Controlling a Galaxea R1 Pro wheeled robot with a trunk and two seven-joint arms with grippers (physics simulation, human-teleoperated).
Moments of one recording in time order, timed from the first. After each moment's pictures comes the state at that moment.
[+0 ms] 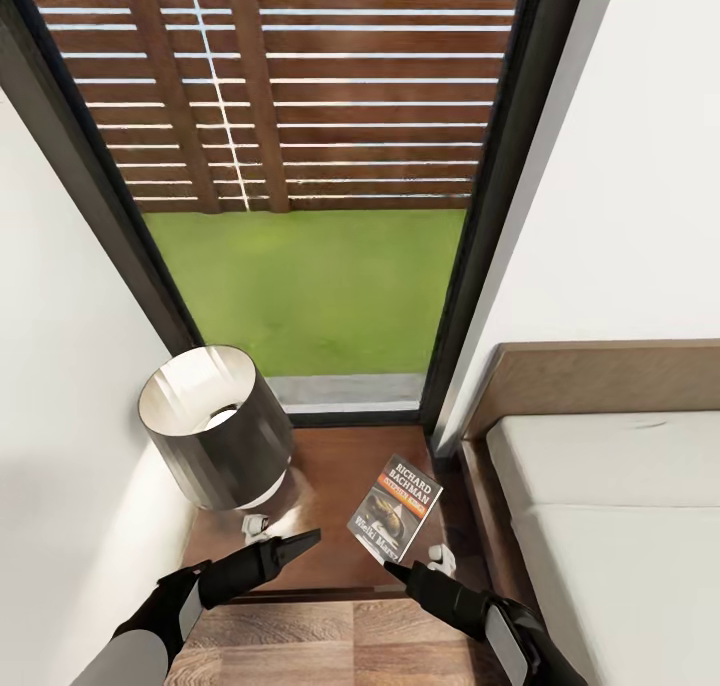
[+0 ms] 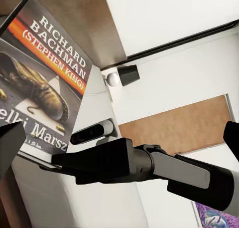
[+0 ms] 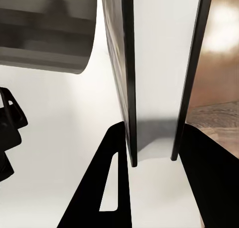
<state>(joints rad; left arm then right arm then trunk) -0.61 -0.03 0.62 -0.40 -0.25 0.24 -1.56 -0.43 0.09 -0.21 -0.56 -0.27 0.43 0.88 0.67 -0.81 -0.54</state>
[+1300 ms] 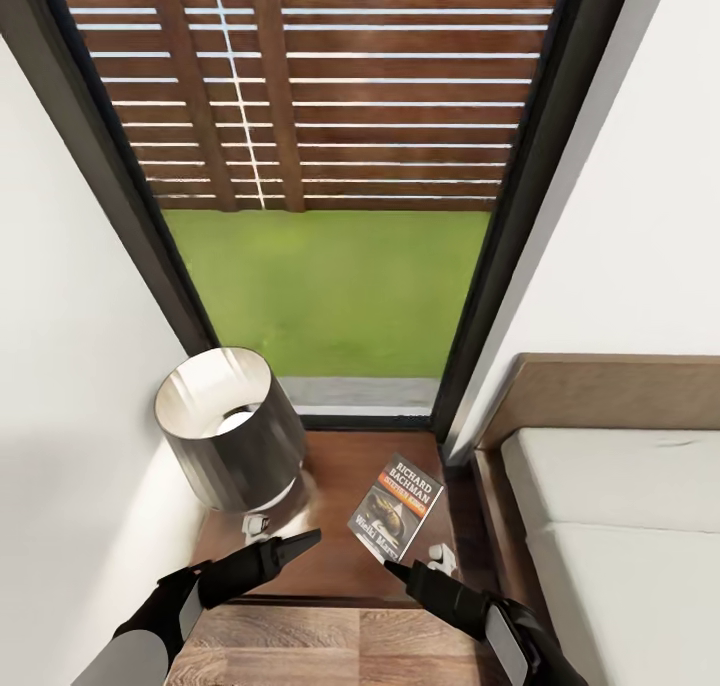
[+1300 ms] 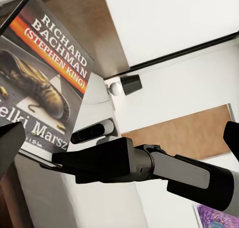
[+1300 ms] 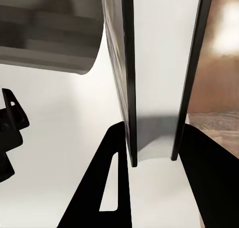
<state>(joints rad) -0.61 -0.03 0.62 -0.40 -0.25 0.24 -1.56 -0.43 0.09 -0.21 -0.56 -0.27 0.42 0.89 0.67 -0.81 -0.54</state>
